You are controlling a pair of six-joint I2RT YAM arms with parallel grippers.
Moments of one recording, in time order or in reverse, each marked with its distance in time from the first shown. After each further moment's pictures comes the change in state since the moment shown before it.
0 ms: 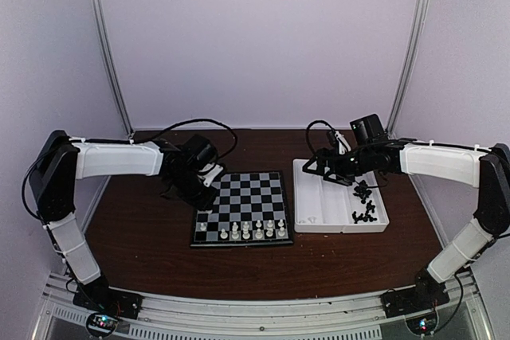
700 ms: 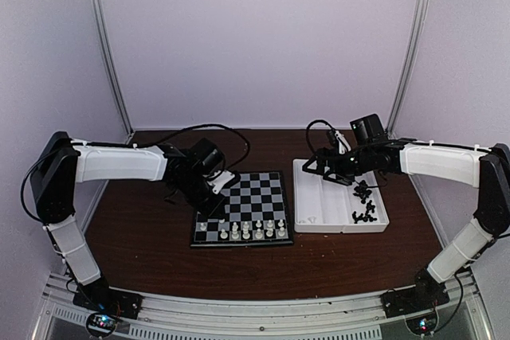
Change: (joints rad) left arm -0.065 -0.005 -0.005 0.023 0.148 0.042; right arm 0.000 0.000 0.000 0.007 0.000 0.004
